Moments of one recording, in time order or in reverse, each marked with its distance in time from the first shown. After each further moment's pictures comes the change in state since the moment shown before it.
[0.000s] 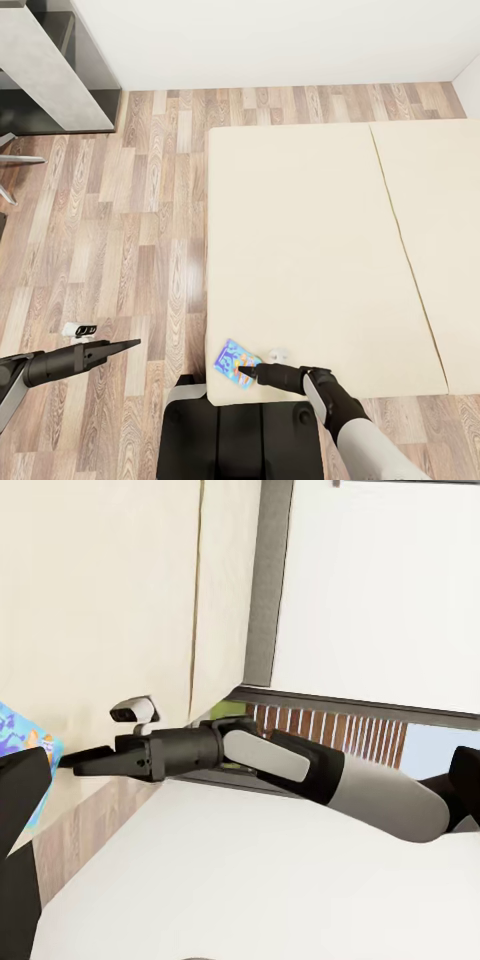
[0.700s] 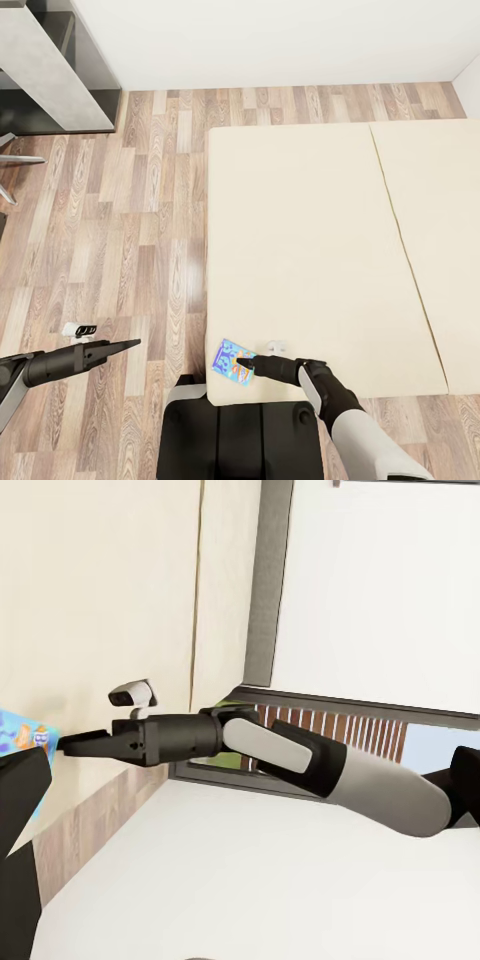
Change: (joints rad) left arm 0.000 0.000 0.000 0.000 0.000 0.000 0.000; right arm -0.034 0.019 -0.001 0.005 0.000 -0.006 -0.053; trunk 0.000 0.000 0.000
